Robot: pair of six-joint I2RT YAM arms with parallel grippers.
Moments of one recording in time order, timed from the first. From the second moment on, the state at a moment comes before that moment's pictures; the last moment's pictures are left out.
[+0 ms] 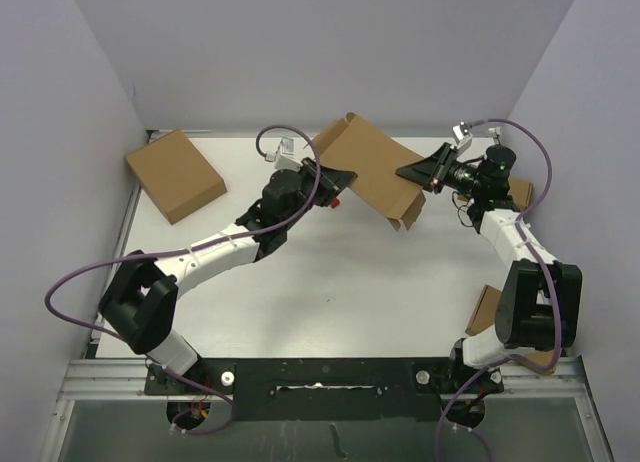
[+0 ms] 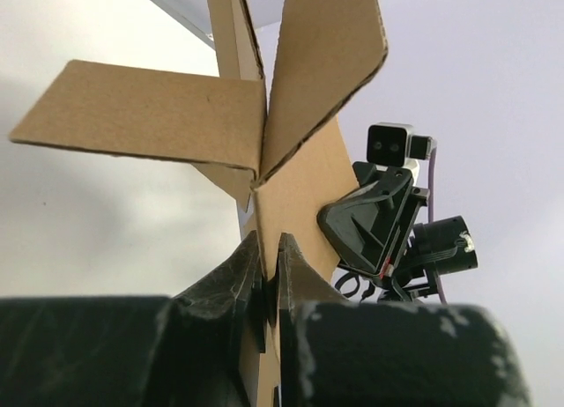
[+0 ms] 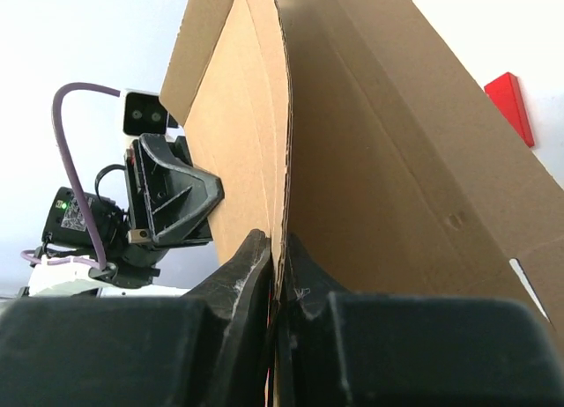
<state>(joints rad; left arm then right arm) -0.76 1.59 1.10 0.42 -0.12 -1.26 -0.08 1.50 1.01 0.37 -1.10 0.98</state>
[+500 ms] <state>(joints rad) -0.81 1.63 1.10 0.41 -0.07 -1.36 -0.09 1.50 0.95 0.52 -1.10 1.09</state>
